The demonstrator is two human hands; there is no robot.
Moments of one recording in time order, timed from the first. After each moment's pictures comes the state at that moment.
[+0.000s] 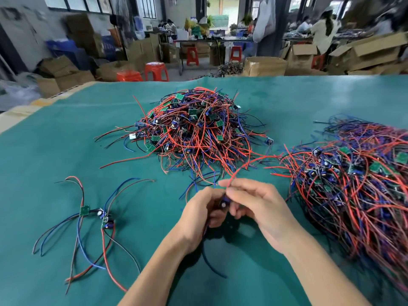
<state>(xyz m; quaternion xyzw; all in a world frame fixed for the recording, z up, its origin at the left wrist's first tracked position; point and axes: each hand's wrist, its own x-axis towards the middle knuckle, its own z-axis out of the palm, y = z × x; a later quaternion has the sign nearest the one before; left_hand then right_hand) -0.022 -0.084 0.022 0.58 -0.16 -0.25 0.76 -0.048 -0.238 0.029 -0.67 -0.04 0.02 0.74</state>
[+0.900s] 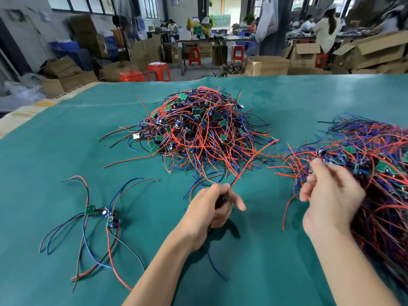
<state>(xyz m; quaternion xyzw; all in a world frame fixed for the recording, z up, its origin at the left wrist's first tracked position) -0.018 -0.088 0.019 0.62 -0.16 -0.22 0.74 -0.040 -0.290 0.036 -0.51 0.21 -0.41 0.73</state>
